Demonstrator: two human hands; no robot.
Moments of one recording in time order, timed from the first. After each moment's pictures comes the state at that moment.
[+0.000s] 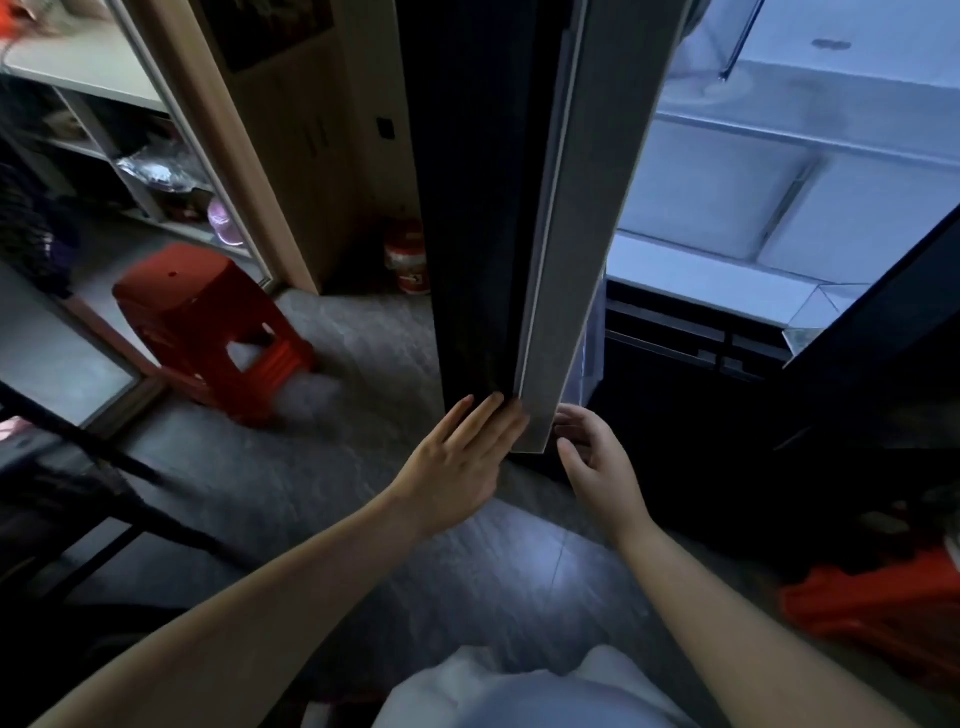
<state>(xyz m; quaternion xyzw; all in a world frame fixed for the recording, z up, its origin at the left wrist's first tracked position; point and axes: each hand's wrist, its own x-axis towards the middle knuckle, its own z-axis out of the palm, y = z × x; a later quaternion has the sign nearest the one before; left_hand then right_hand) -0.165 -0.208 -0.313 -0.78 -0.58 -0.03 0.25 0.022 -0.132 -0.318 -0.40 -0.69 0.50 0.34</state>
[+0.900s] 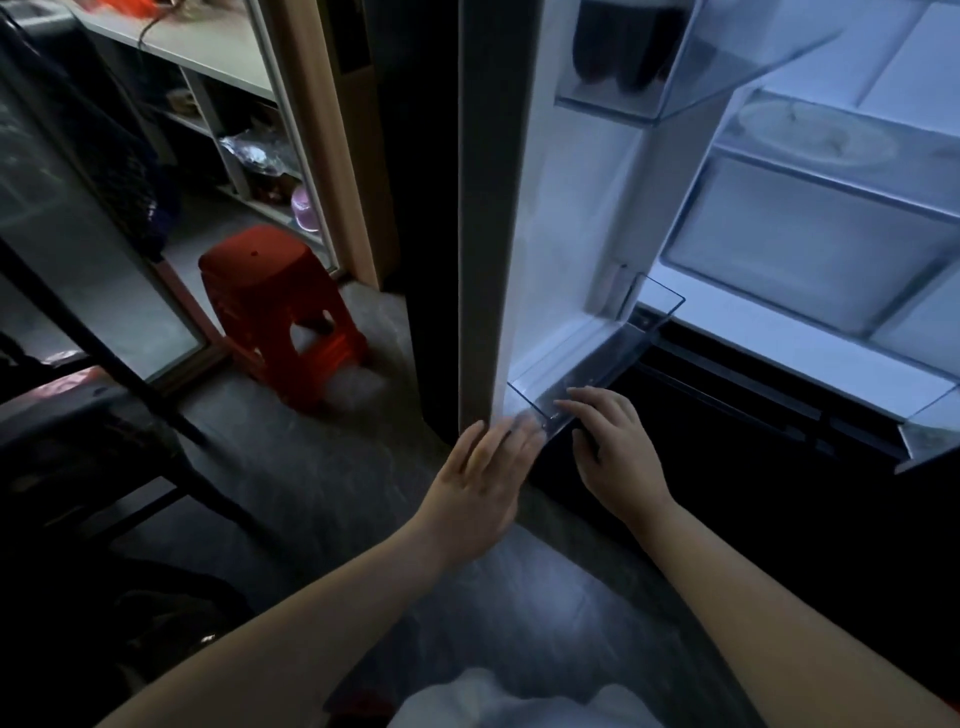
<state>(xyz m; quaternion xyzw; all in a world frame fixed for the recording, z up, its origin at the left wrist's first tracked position) -0.208 -0.223 -0.319 -0.68 -0.71 -0.04 0.18 -0.064 -0.073 -0.308 -0.25 -0.91 0.15 0.28</state>
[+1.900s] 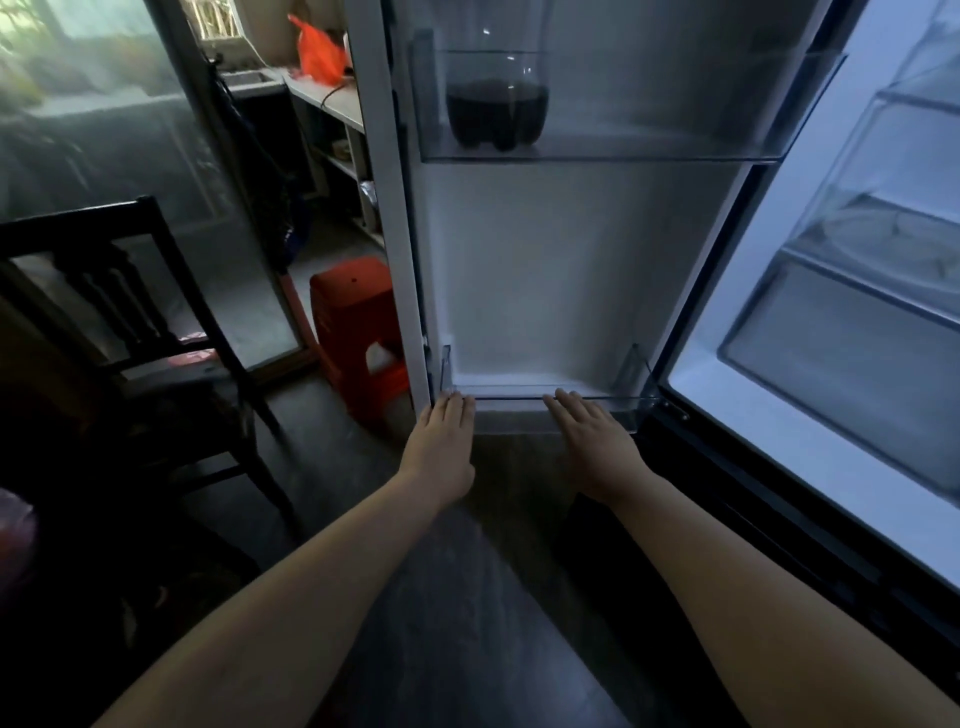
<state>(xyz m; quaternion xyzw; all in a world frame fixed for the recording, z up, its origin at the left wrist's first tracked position) -0.237 -0.137 -0.270 -0.43 -0.90 0.03 -0.02 -0.117 0.040 -0.271 -0.14 -0.99 0.04 -0.01</state>
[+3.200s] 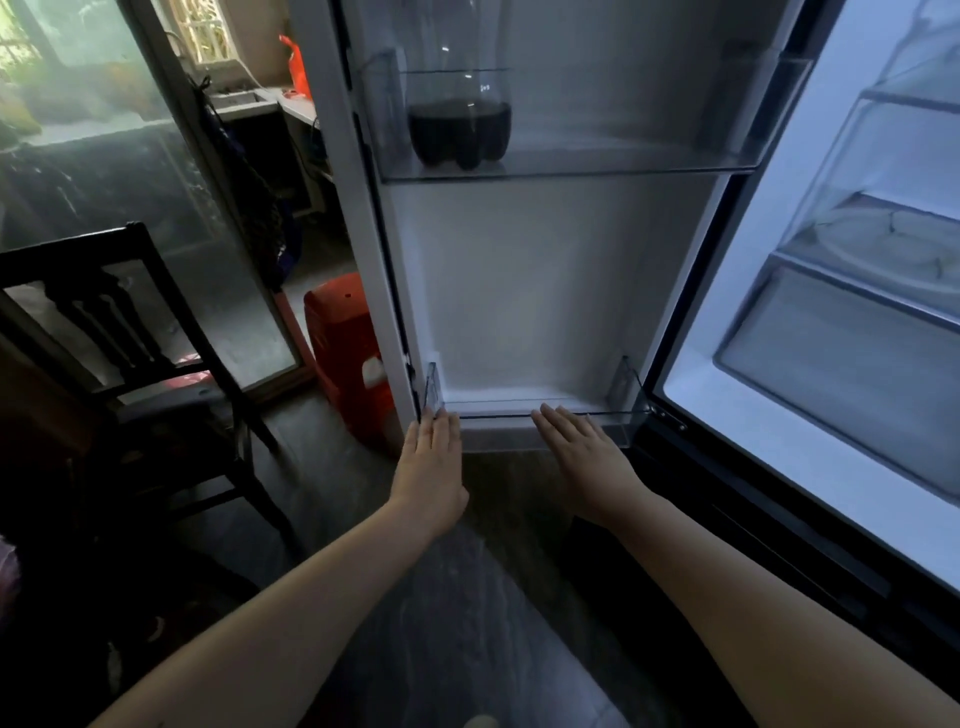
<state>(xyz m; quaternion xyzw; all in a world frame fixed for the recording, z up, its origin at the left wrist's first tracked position) -0.239 -0.128 -0.281 -0.41 -0.91 0.02 -0.03 -0.116 0.052 -0.275 -0.11 -0.99 0.05 -0.02</state>
